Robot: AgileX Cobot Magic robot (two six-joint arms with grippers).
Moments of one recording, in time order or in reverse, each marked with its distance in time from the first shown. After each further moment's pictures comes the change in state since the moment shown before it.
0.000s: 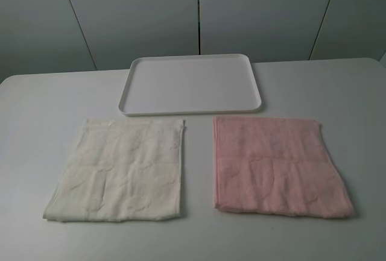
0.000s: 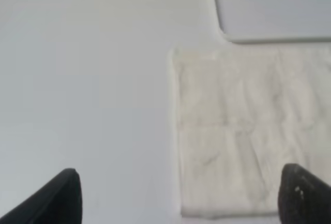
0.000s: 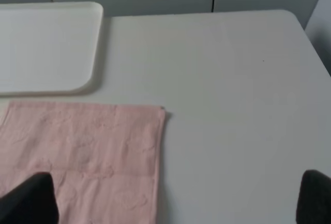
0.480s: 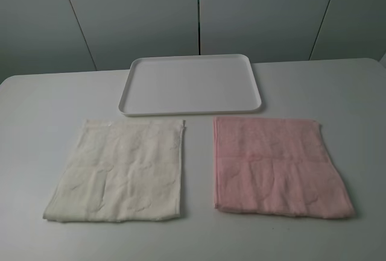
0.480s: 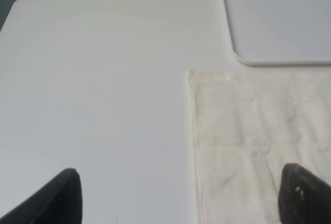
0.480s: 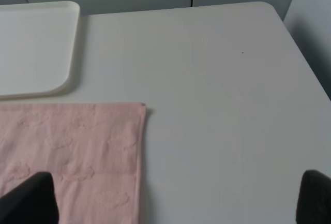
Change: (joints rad) left arm 0.000 -0.152 0.000 0.097 0.007 -0.075; right arm 0.000 0.000 0.021 -0.065 -0.008 0.066
